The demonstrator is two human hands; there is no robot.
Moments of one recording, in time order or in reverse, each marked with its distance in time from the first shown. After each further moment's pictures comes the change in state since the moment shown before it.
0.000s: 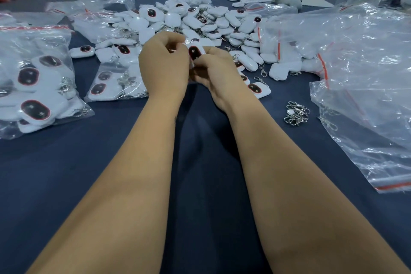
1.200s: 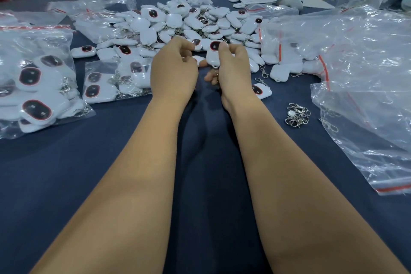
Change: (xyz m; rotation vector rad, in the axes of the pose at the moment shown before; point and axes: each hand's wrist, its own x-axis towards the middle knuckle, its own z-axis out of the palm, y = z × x) left_hand -0.001 -0.010 0.004 0.172 -0.168 0.104; right_hand 0.009 0.006 -0.014 -0.041 0.284 -0.103
